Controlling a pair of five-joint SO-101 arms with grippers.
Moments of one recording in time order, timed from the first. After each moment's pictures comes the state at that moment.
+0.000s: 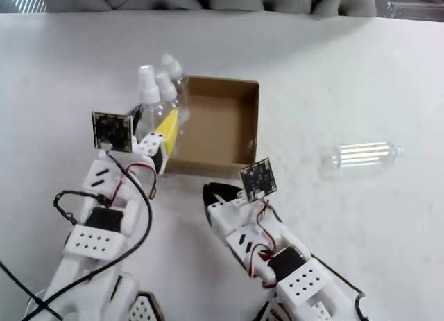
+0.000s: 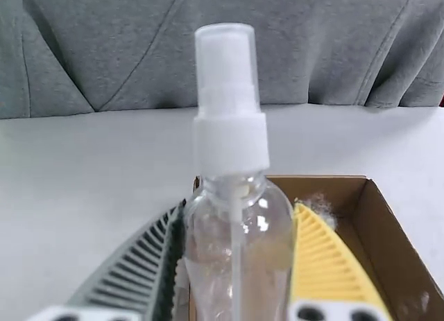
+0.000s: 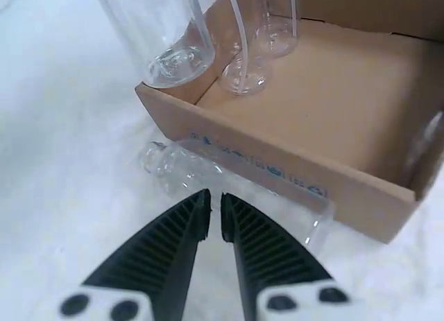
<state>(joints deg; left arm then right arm) 4.4 -51.4 77.7 -2.9 5.8 -37.3 -69.8 96.4 12.8 -11.6</state>
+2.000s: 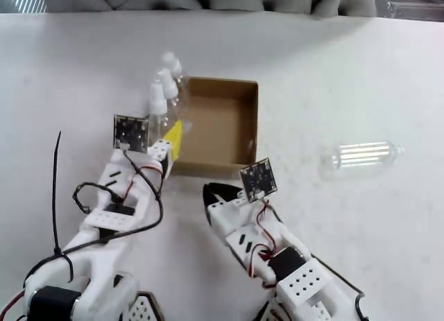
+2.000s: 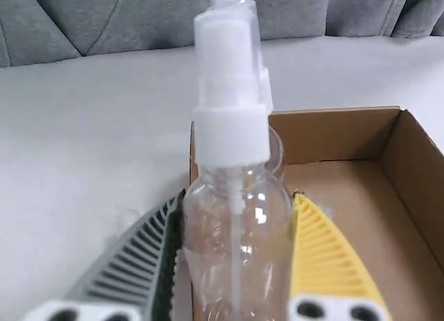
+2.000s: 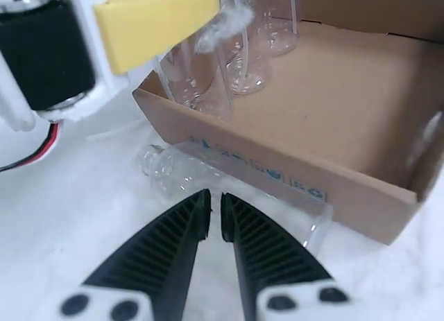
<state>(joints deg) 4.0 -25.5 81.0 -27.9 2.7 -37.3 -69.8 96.4 12.8 -11.6</state>
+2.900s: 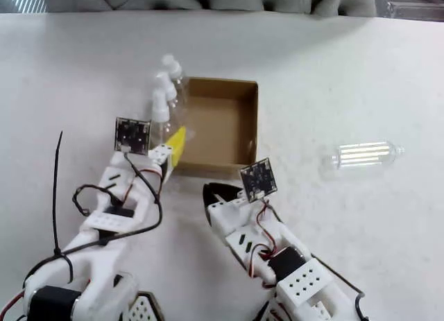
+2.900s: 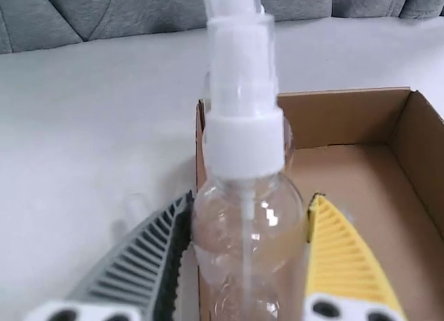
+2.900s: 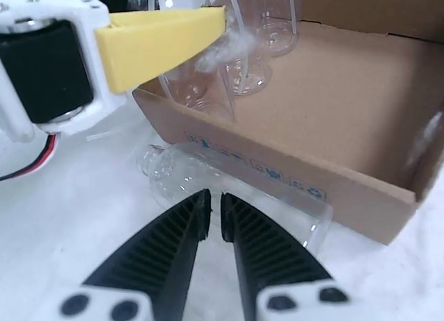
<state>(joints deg) 2.9 -25.5 82.3 -27.6 2.1 -37.3 -69.8 96.4 12.8 -11.6</state>
